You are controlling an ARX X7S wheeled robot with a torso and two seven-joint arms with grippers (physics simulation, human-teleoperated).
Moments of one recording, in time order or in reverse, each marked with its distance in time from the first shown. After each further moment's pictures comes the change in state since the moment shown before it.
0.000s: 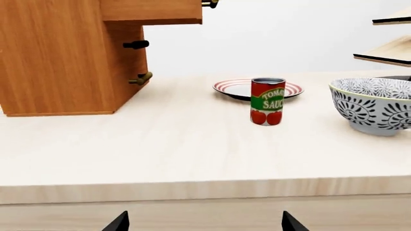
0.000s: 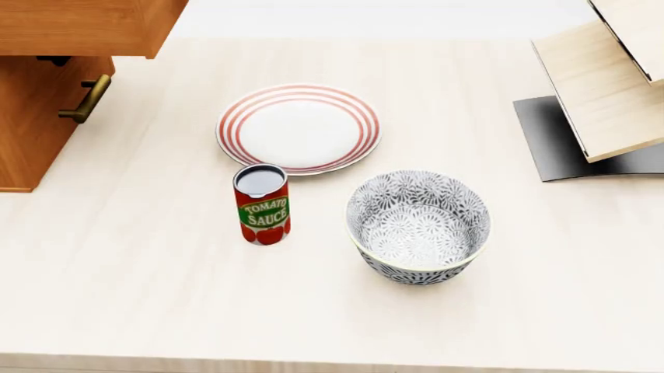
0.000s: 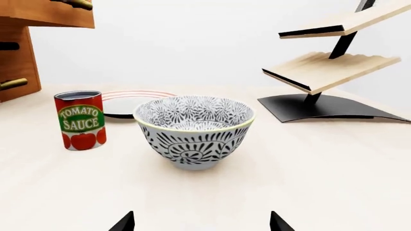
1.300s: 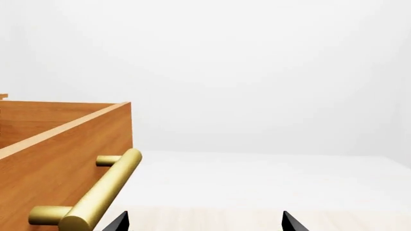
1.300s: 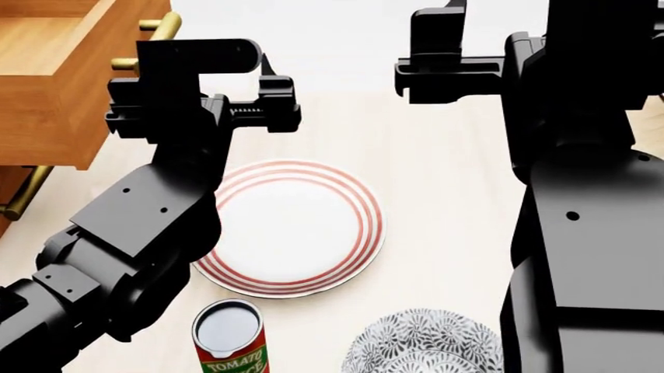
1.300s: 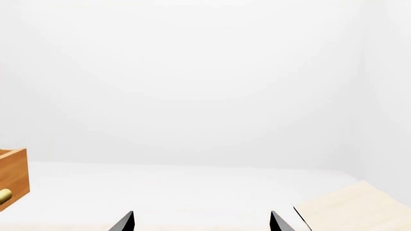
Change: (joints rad) left arm -1.773 0.107 1.617 -1.340 -1.295 0.179 -0.571; right arm 1.112 0.083 0.071 -0.491 0.040 1.452 -0.107
